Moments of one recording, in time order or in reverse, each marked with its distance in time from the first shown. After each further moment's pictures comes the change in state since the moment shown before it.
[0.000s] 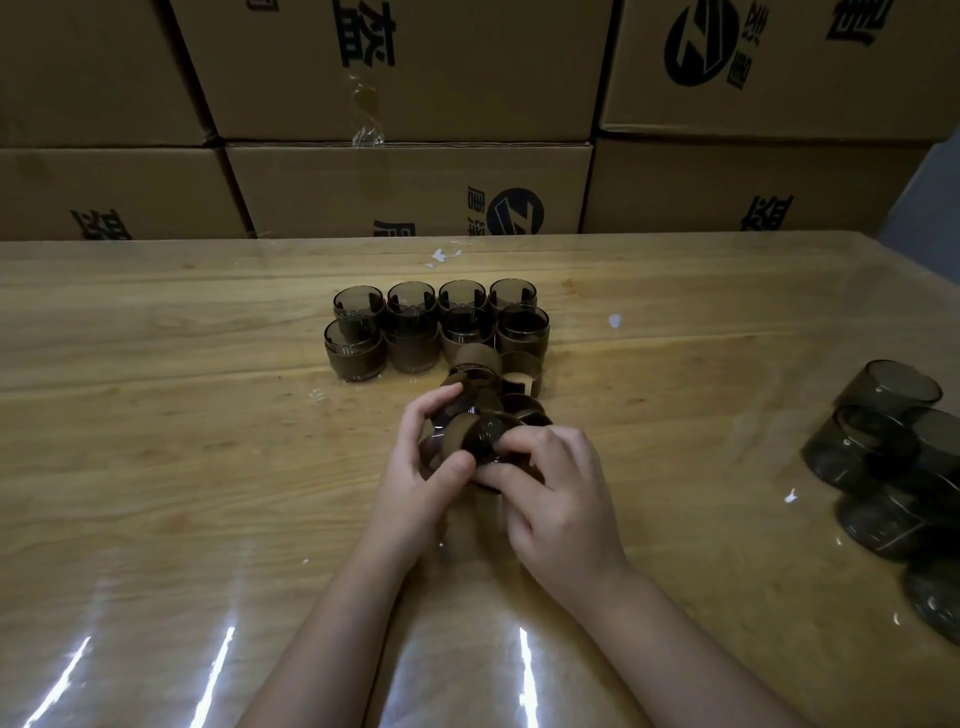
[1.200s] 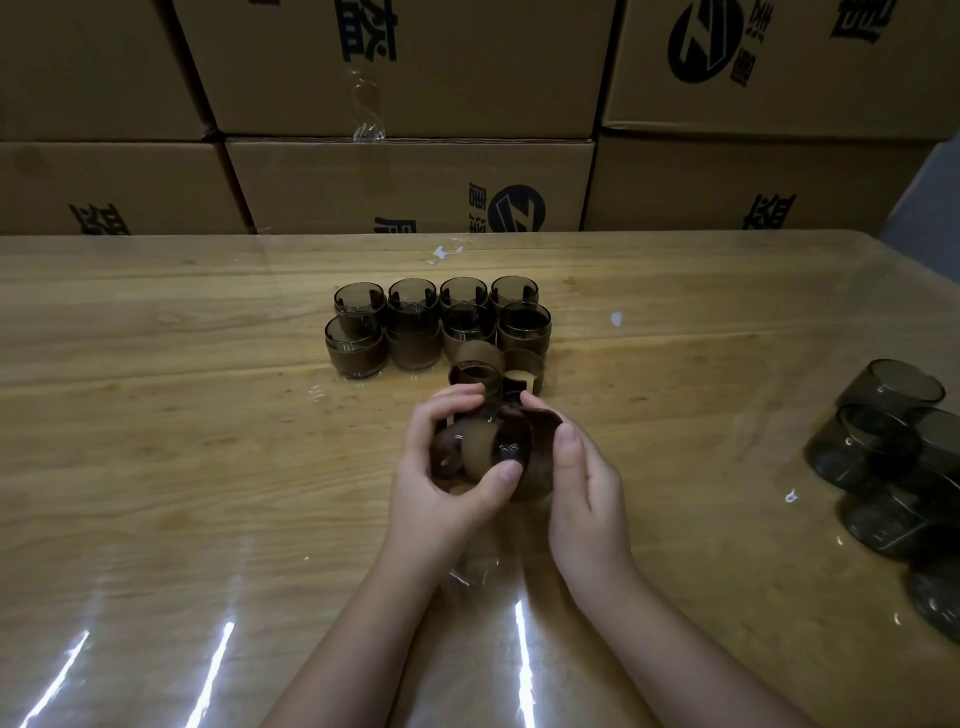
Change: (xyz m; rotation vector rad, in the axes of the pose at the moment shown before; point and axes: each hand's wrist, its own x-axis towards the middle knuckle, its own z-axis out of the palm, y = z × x) left_hand -0.010 0.018 0.024 0.018 0.126 0.199; right_hand 0.002 -0.006 -0.002 0.817 0.074 0.700
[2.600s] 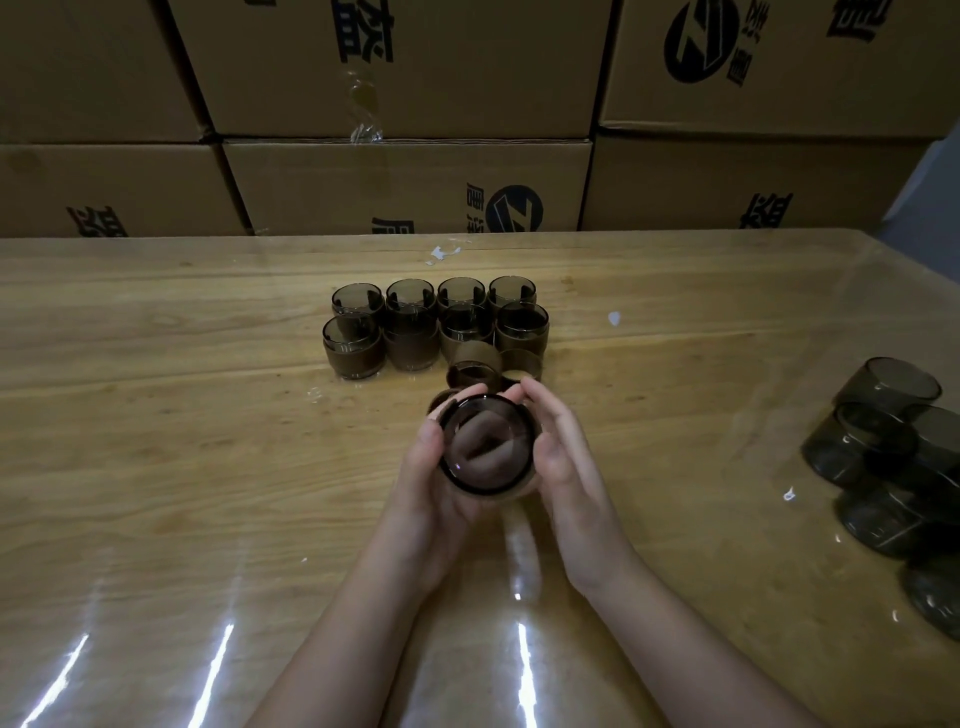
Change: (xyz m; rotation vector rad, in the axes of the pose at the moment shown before) left_hand 0.003 0.005 -0.004 -0.662 -0.189 -0.521; right_hand 0.004 -0.011 -0.003 0.201 -0.232 0.192
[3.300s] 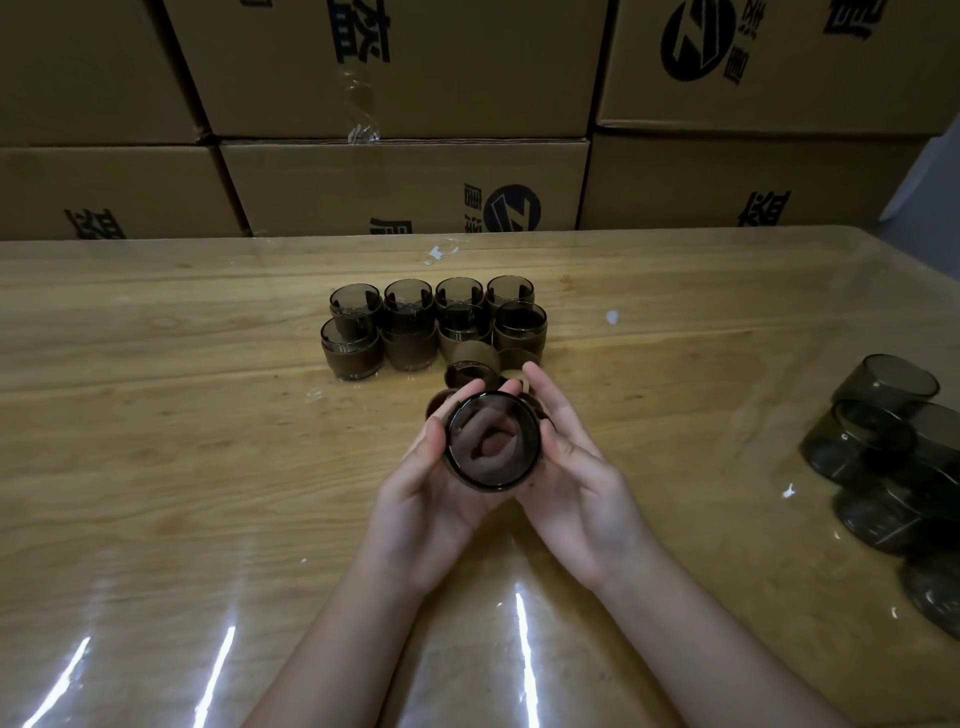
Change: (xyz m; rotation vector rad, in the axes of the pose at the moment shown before) left_hand 0.003 0.001 -0.005 -0.207 -0.087 -0.061; right_hand 0.011 -0.004 -0.007 0.642 -0.099 0.202
